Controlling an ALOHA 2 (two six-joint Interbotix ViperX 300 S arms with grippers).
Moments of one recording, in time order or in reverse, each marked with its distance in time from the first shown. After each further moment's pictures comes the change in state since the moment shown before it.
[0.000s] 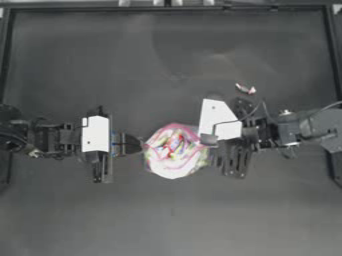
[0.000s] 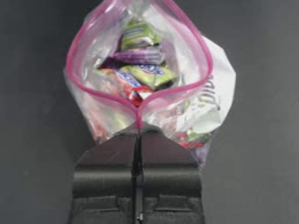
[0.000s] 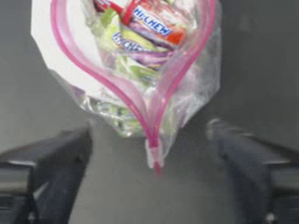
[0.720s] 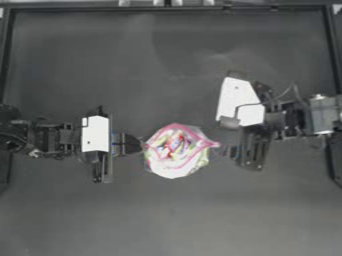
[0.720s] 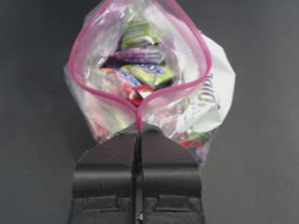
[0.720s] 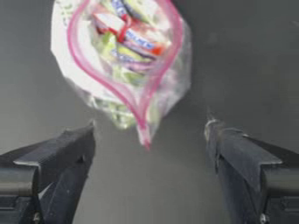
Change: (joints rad) left arm 0.000 -0.002 0.002 0.000 -0.002 0.002; right arm -0.003 -0.196 -0.055 0.011 0.196 -0.011
